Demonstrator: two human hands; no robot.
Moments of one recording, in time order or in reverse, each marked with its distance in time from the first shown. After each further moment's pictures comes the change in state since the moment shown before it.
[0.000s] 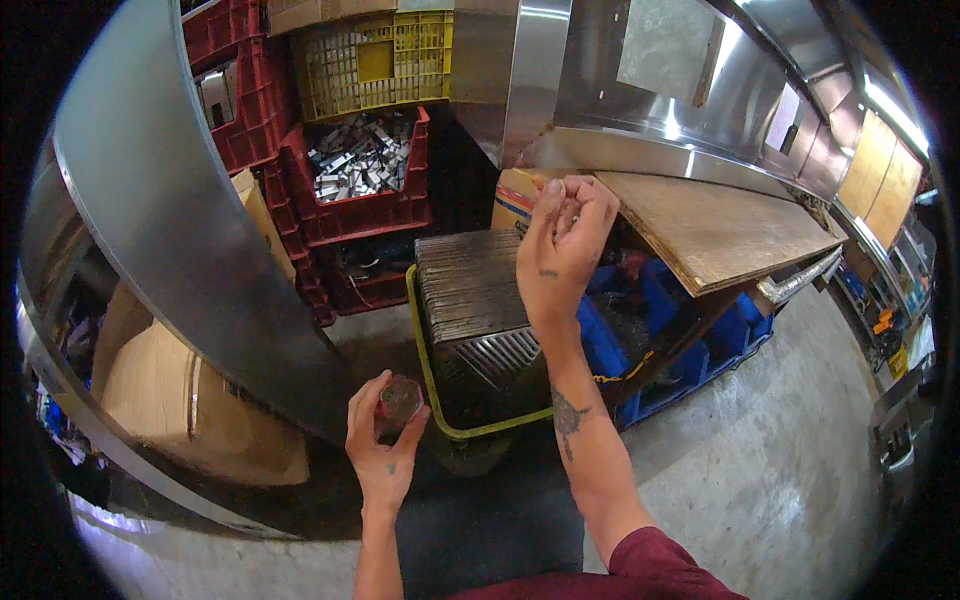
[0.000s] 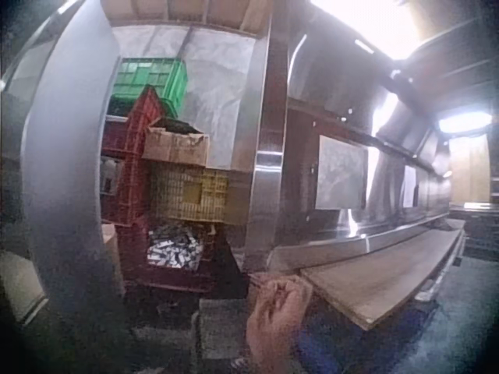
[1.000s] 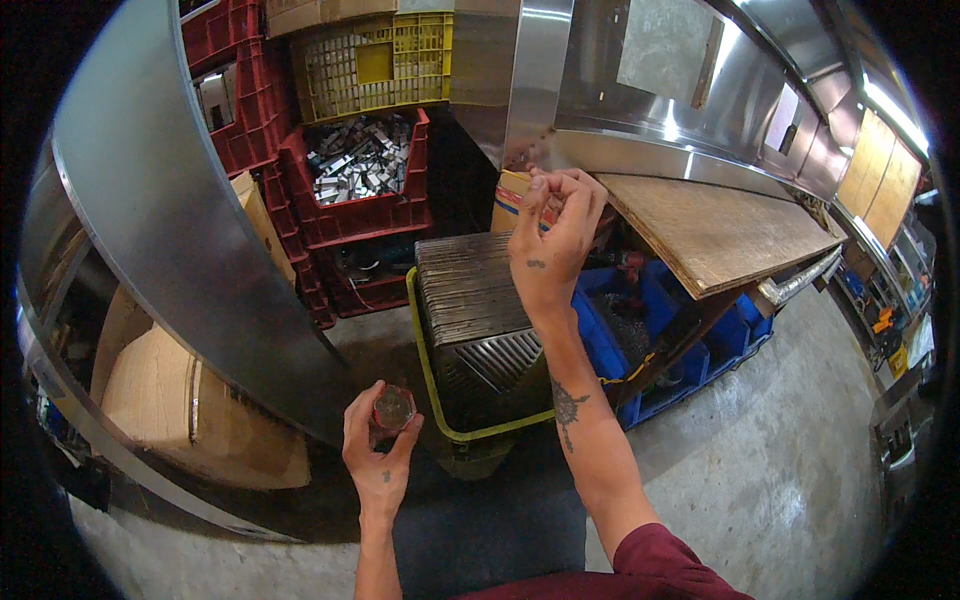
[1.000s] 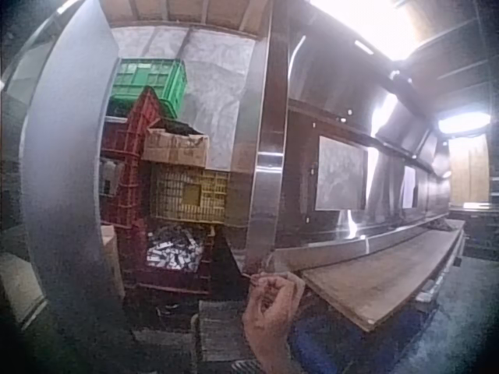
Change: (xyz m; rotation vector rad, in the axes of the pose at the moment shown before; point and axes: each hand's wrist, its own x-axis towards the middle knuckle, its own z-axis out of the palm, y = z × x) left_hand -0.006 -0.011 -0.009 0.001 0.007 -0.036; right_hand 0.002 0.021 0.014 -0.049 -0.047 -0.087
